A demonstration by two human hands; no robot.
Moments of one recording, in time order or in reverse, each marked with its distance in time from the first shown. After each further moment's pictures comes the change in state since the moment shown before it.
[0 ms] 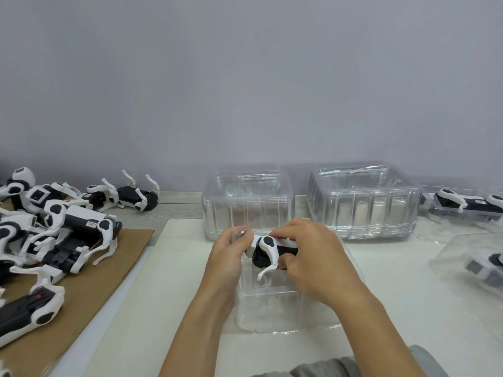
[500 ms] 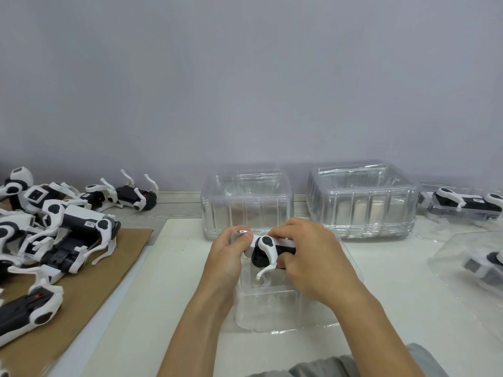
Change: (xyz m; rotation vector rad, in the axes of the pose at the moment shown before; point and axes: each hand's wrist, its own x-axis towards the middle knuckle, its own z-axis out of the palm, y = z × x) left_hand 0.001 -0.001 0.000 0.056 -0.003 -0.001; right_hand -0.001 -0.001 0.000 -0.016 -0.011 0.001
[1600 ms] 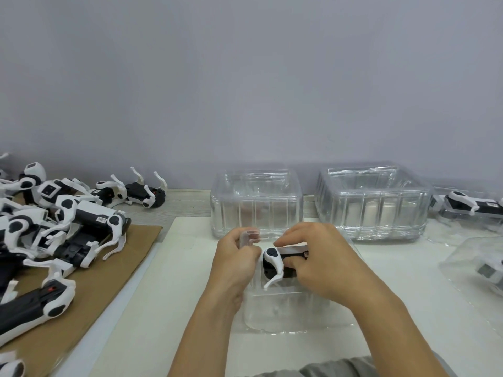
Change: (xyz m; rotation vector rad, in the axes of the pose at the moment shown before) left_hand -0.004 0.004 0.001 0.143 0.061 0.039; right_hand 0.001 0.003 -0.003 0.125 -0.118 0.015
